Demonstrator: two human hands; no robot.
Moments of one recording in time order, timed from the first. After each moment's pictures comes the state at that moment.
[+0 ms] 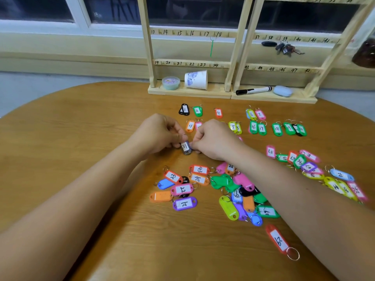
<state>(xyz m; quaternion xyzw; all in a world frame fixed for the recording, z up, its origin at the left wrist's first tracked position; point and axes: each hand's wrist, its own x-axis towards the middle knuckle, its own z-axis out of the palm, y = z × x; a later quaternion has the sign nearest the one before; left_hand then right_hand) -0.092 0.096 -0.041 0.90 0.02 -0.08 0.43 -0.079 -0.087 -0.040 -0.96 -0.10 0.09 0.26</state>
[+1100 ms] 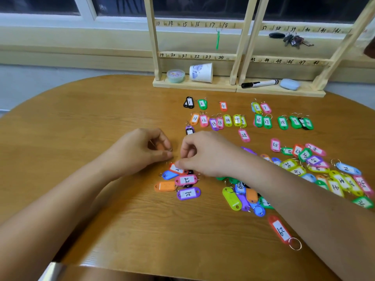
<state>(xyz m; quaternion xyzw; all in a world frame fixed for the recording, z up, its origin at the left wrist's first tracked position) -0.165 0.138 -0.042 0.93 -0.03 -0.06 0.35 -0.139 -0.081 -0.029 -0.92 -0.24 0.15 0.26</state>
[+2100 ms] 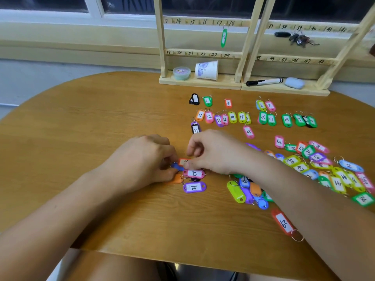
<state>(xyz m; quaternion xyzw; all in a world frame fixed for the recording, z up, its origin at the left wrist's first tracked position) -0.205 0.136 -0.042 0.96 -0.25 0.07 0.13 -0.141 -0.086 -0.031 -0.92 -0.24 0.18 0.24</state>
